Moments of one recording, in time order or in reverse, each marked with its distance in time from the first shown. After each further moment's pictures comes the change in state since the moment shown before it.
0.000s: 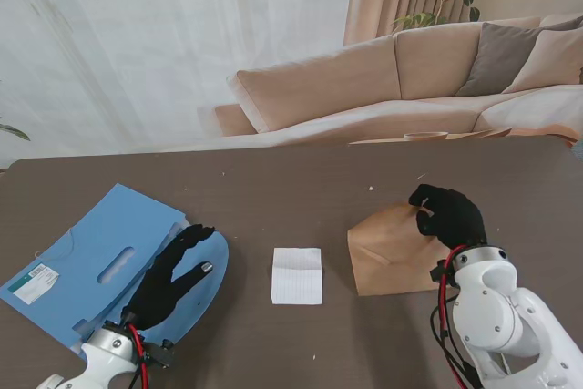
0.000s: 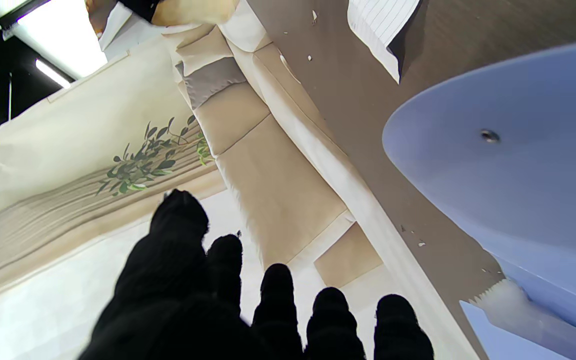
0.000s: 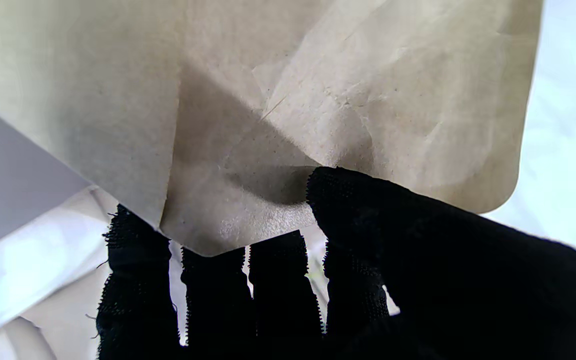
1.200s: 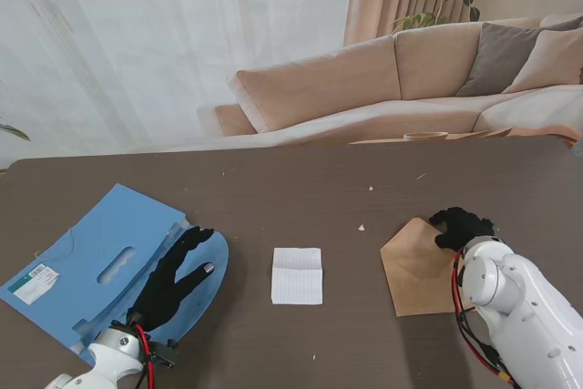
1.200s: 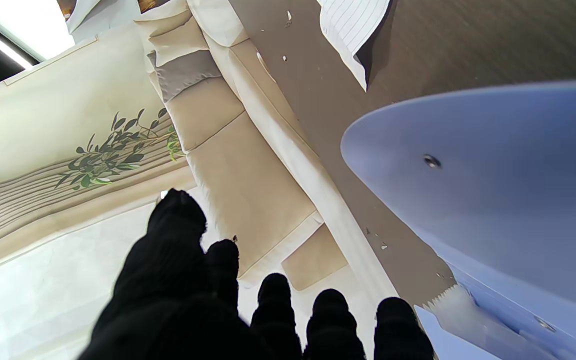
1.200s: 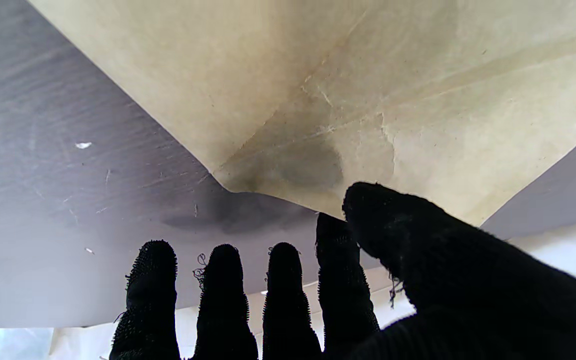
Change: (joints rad) left arm -0.018 -0.005 0.030 0.018 -0.024 0.092 0.022; right arm 0.319 0.078 -0.126 0.500 -0.185 0.126 0.308; left_hand -0.003 0.009 -0.038 0.000 -0.032 -0.026 -0.012 -0.005 -0.020 -0.027 -0.102 -0.038 0.000 -0.001 -0.007 -0.054 0.000 0.000 -0.024 -0.038; right_hand -0.101 0.240 -0.284 0.149 -0.436 0.126 -0.574 -0.362 -0.757 -0.116 -0.507 -0.381 -0.666 -0.117 -0.551 -0.236 -0.402 -0.137 -0.447 -0.040
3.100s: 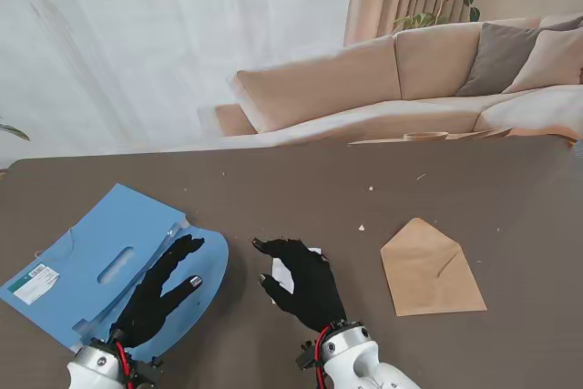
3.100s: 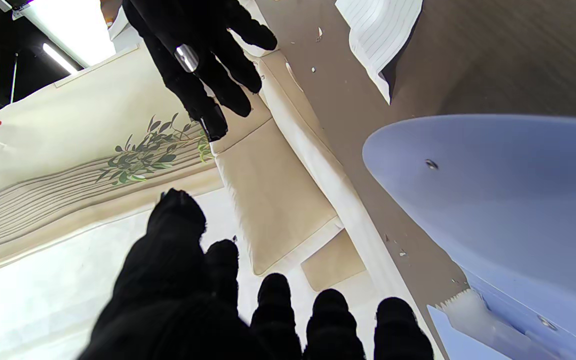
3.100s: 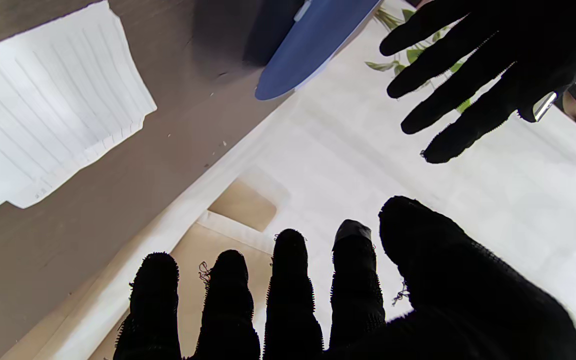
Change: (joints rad) left arm 0.100 0.011 -0.076 -0.031 -0.072 -0.140 -0.068; right arm -0.320 -0.133 -0.469 -0.455 0.235 -0.213 -0.576; left_hand 0.000 0.000 0.000 0.000 0.000 0.000 0.000 0.000 0.000 0.000 0.000 0.000 0.000 0.000 0.000 0.000 -0.001 0.000 0.000 0.001; right_hand -0.002 0.228 -0.391 -0.058 -0.042 -0.148 -0.122 -0.201 0.162 -0.047 -0.128 -0.056 0.055 -0.050 -0.166 -0.126 0.000 -0.036 -0.182 -0.079
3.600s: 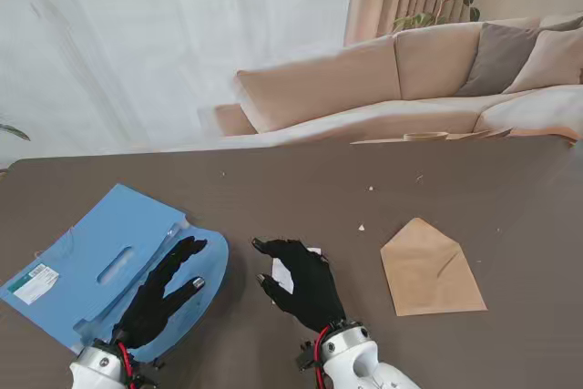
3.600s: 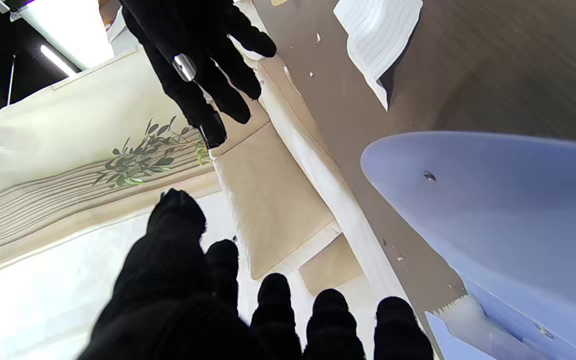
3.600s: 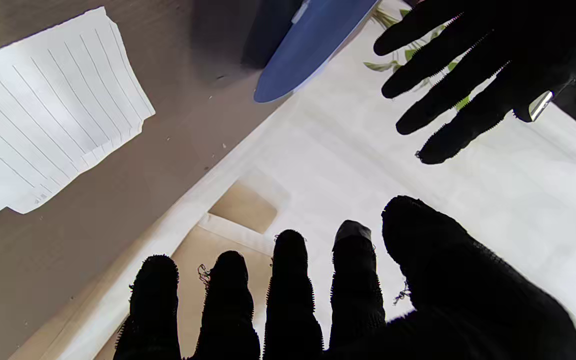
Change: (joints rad) left arm 0.001 0.001 0.009 -0.004 0.004 0.012 0.000; right arm 0.001 0.000 -0.003 0.000 0.013 -0.001 0.003; left_hand 0.000 0.000 0.000 0.000 0.000 0.000 0.000 0.000 0.000 0.000 0.000 0.000 0.000 0.000 0.000 0.000 0.000 0.000 0.008 0.001; right_hand -0.001 0.002 -0.031 -0.001 0.000 0.000 -0.009 0.000 0.000 0.000 -0.010 0.000 -0.002 0.000 -0.010 0.000 -0.011 -0.002 -0.014 -0.001
